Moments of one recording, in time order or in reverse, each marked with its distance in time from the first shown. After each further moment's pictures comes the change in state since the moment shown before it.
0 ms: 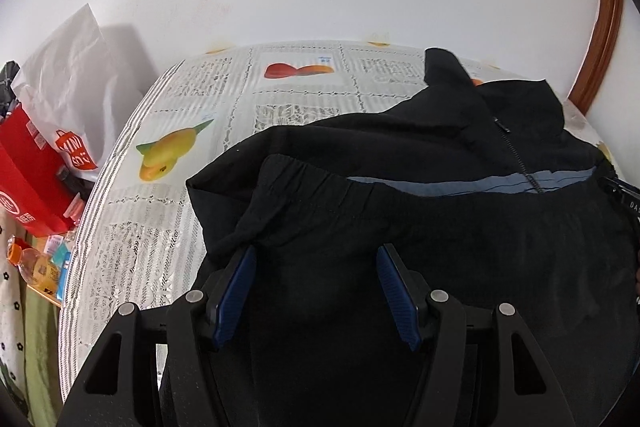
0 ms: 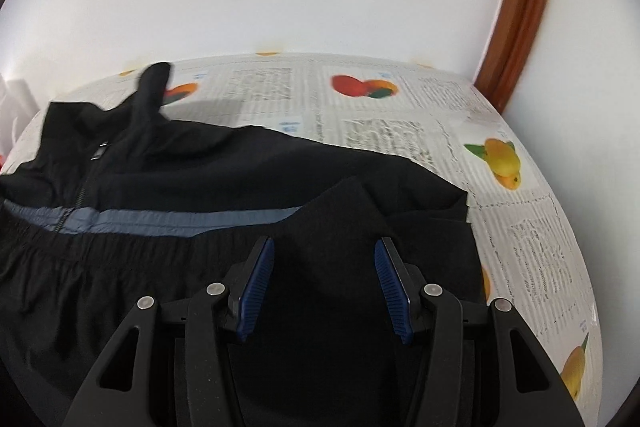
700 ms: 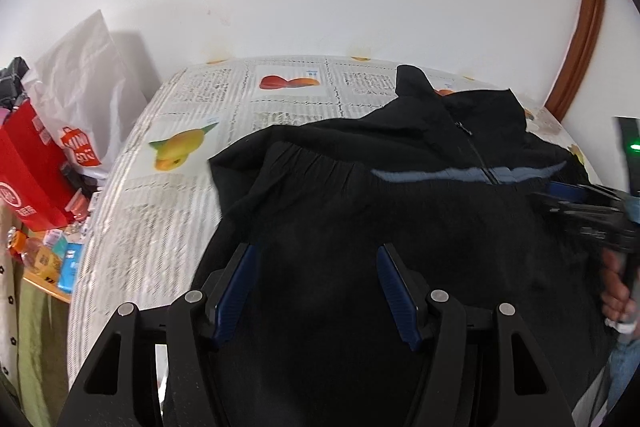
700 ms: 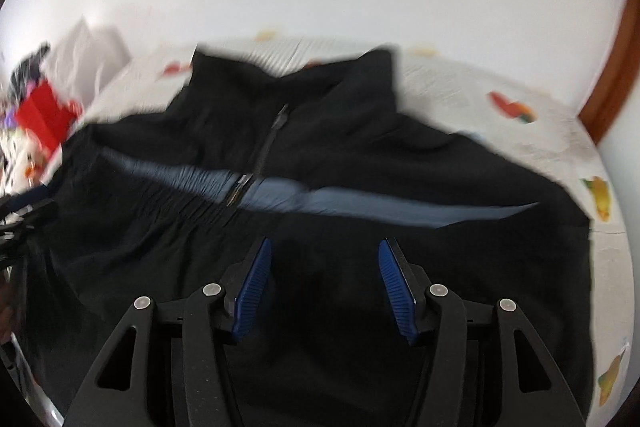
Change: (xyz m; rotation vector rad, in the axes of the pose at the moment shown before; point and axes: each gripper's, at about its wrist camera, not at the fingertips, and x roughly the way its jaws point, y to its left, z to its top) left arm -0.049 0.005 -0.019 -0.006 -0.035 -0.062; right arm -0.037 0.121 -0.004 -0.206 0.090 0.237
